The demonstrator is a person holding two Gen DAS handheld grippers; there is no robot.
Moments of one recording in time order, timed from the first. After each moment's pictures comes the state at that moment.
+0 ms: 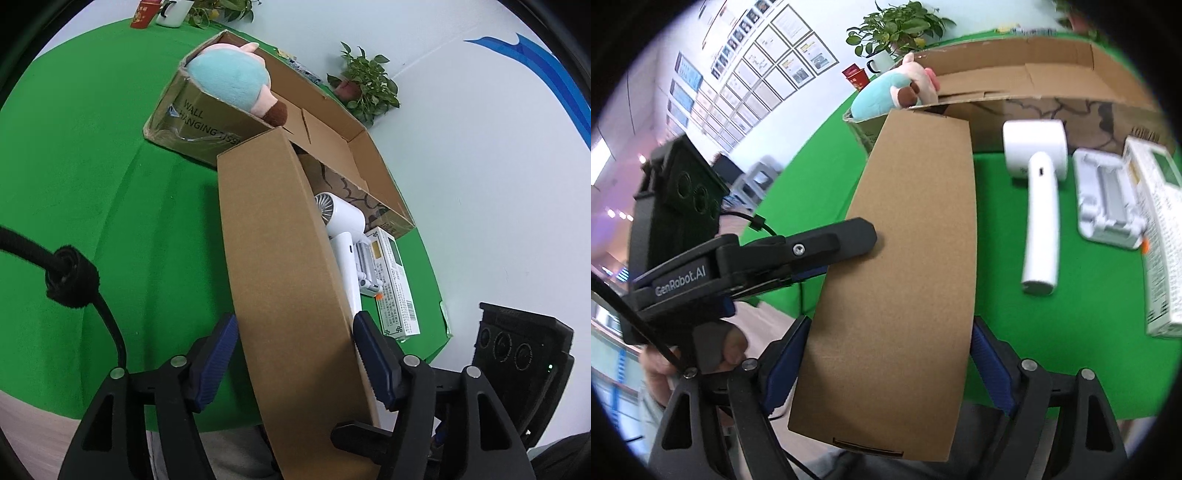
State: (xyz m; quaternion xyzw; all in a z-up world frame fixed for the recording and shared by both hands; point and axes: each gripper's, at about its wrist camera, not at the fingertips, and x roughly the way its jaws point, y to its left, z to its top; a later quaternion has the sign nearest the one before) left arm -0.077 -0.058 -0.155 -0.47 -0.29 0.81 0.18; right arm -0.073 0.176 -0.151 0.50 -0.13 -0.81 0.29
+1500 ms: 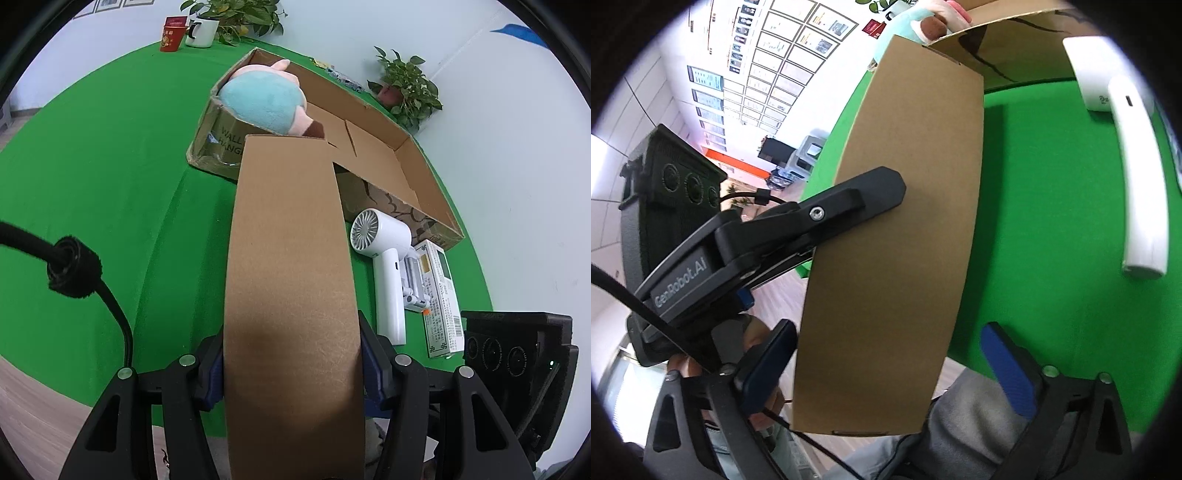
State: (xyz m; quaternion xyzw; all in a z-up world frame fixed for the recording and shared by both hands) left arm -0.082 -0.052 -0.134 -0.48 -0.22 0.84 0.07; right arm -0.081 0.144 -0.187 0.57 -0.20 -0.70 0.38
